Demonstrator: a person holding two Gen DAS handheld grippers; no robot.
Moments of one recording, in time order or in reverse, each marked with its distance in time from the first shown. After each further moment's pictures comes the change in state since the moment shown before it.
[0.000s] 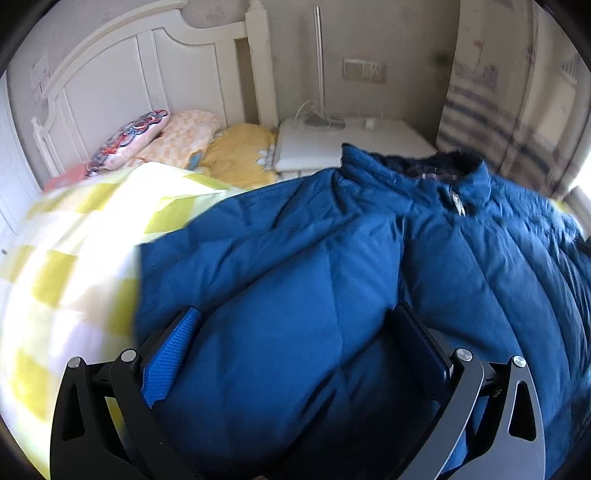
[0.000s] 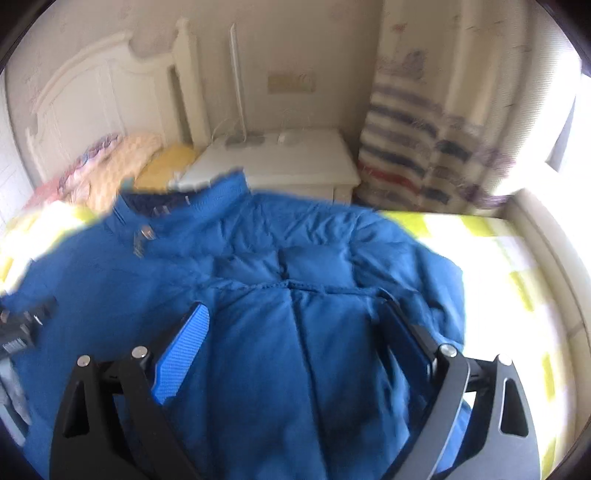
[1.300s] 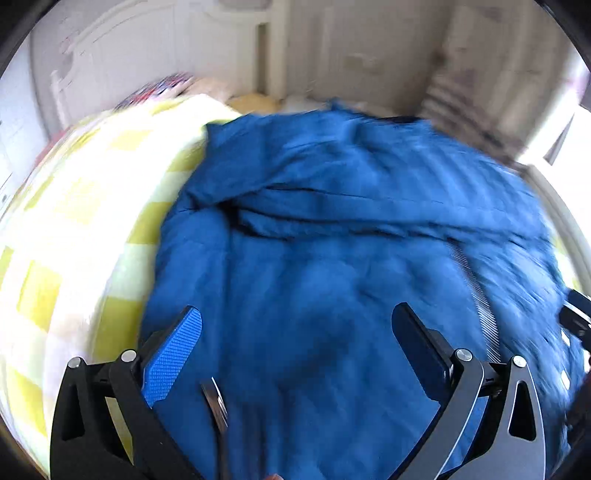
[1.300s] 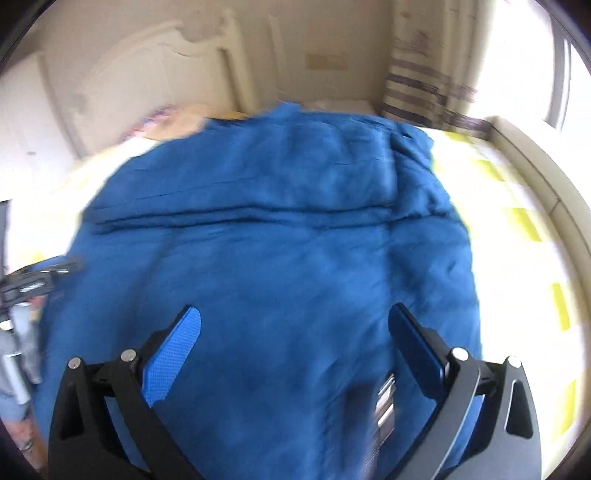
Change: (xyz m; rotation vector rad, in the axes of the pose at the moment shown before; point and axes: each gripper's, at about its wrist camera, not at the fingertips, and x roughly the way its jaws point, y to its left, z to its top) left arm -0.137 0.018 -0.146 -0.072 0.028 -0.121; right arm -0.130 0.015 -0.154 -0.122 0.135 0.131
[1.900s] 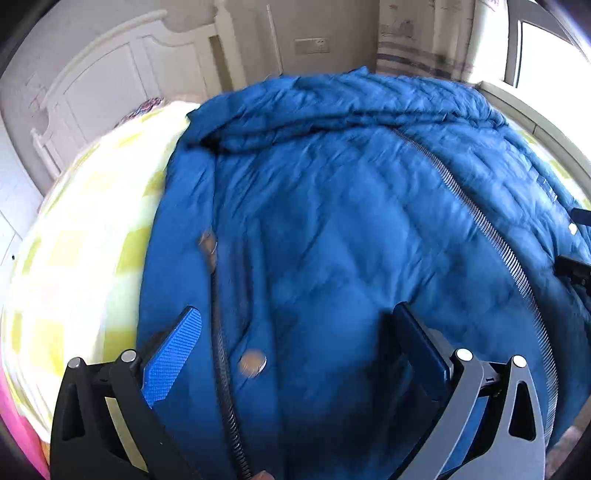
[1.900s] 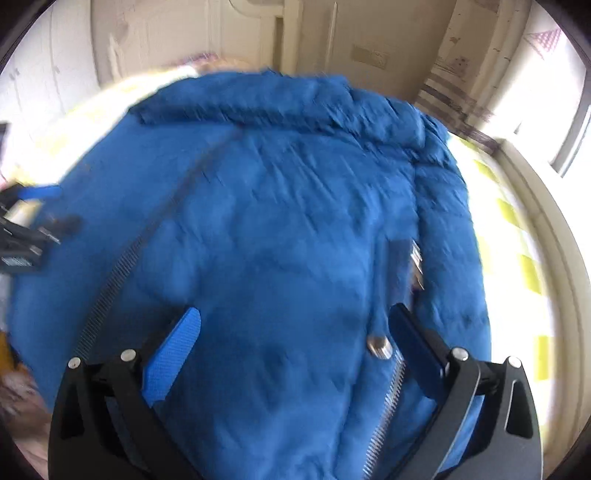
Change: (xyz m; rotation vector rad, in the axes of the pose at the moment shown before) left arm -0.036 -0.007 -0.109 0.189 0.028 0.030; right arm -0.014 0.033 -0.079 -0.189 0.106 -0.144
